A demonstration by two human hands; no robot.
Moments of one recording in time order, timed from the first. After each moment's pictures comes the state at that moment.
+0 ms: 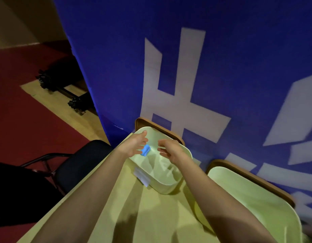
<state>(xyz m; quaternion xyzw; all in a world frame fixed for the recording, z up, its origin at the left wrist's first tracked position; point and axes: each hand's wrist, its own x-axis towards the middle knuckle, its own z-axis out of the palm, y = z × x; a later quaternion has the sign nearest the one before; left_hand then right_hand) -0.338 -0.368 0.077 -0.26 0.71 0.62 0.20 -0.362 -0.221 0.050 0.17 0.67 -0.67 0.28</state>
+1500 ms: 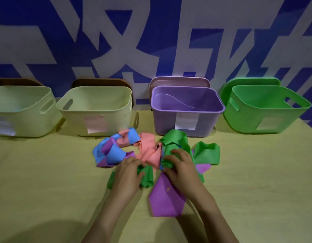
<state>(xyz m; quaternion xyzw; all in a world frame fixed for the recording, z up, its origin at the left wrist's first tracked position) 0.036 -0.014 -0.100 0.25 0.93 0.28 -0.01 0.111 0.157 -0.093 0.06 0.95 -0.26 -0.15</state>
